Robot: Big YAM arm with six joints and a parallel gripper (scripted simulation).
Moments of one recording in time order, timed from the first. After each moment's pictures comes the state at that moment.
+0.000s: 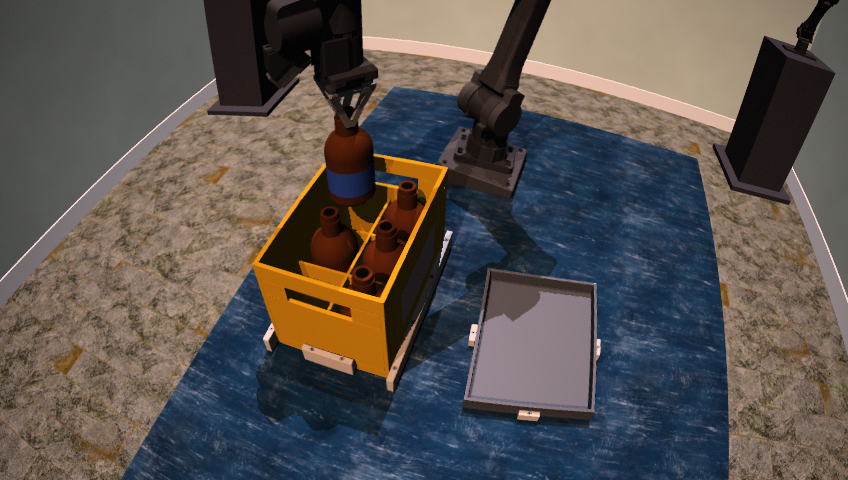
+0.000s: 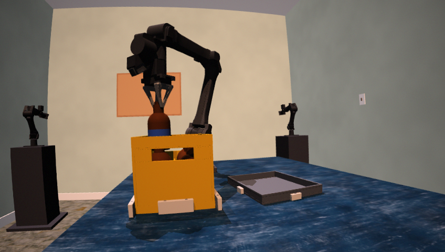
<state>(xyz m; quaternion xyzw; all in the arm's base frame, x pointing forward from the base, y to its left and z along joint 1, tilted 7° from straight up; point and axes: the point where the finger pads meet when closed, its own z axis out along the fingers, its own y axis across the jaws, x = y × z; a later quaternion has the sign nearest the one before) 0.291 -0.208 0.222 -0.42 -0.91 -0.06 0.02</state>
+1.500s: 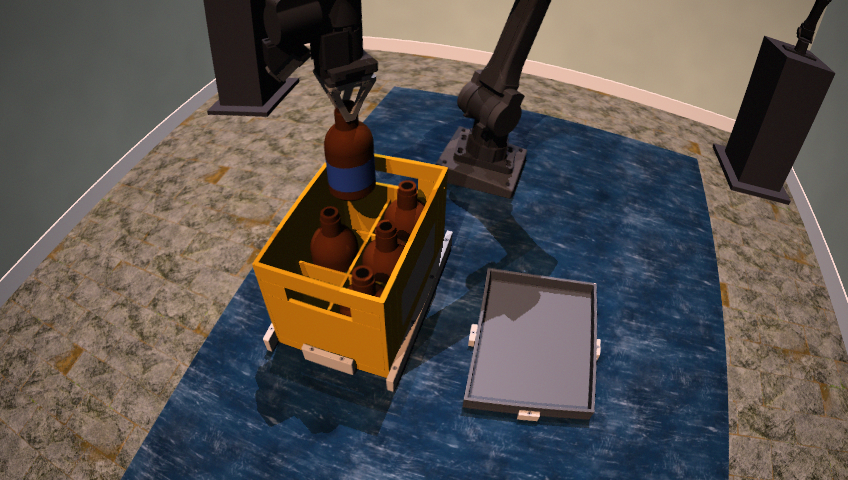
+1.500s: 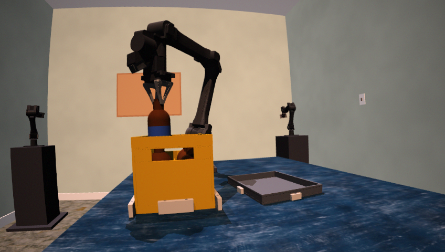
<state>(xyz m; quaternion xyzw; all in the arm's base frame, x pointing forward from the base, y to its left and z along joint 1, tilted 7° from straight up) 0.290 -0.209 0.232 -0.42 -0.91 -0.06 0.02</state>
